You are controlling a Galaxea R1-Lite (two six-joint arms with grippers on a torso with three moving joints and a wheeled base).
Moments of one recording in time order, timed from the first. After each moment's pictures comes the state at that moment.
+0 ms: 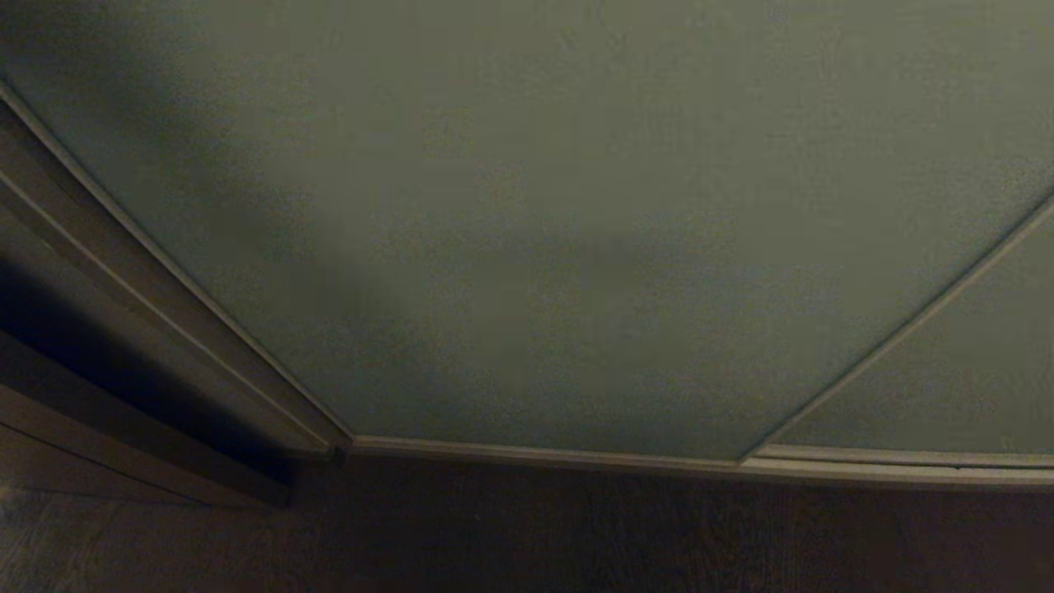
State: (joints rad) left arm 0.01 1.42 -1.44 -0.71 0.64 0.21; right arm 0.00 0.00 0.00 0.04 0.02 -0.08
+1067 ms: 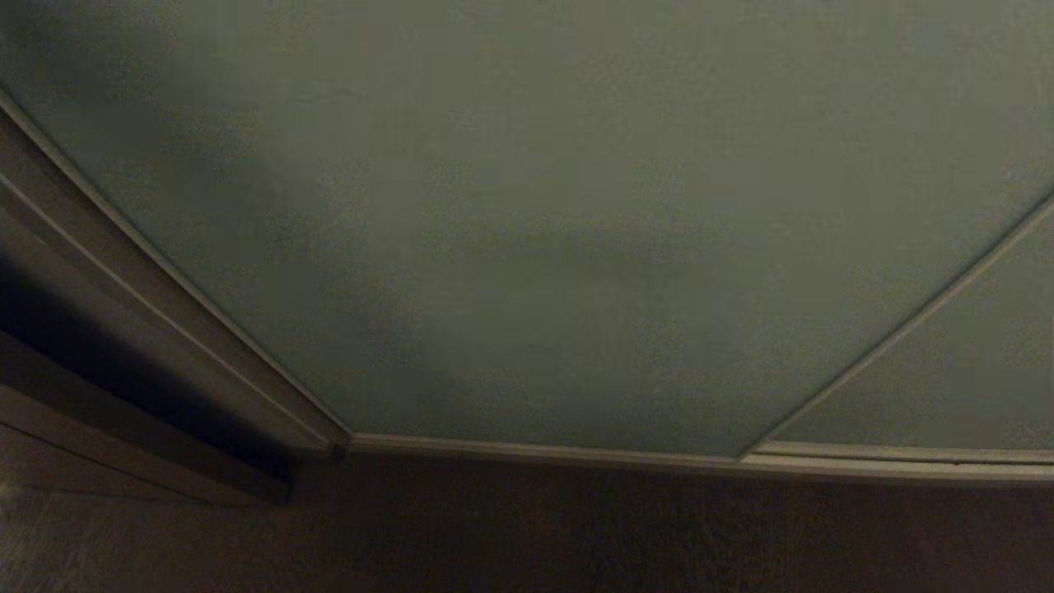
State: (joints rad) left arm -0.09 1.20 -1.32 -0.55 0.64 0.25; right arm 0.00 0.00 0.00 0.03 0.02 -0.08
